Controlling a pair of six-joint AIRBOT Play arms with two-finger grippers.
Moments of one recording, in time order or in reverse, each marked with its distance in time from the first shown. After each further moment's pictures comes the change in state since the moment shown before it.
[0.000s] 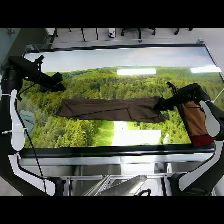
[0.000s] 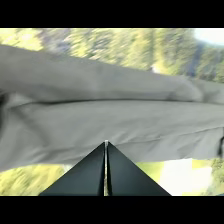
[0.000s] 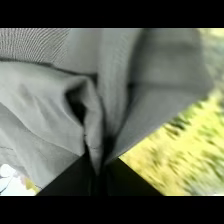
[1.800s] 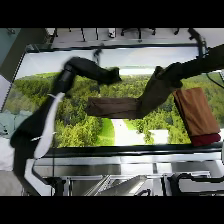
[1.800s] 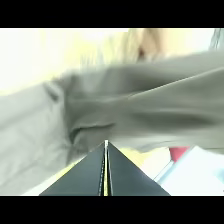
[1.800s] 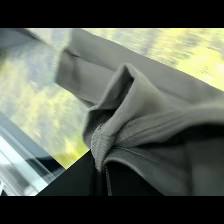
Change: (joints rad) left arm -0.434 0.035 0.109 -0.272 -0.306 0.012; right arm 0.161 0.404 0.314 0.092 -0.174 0.198
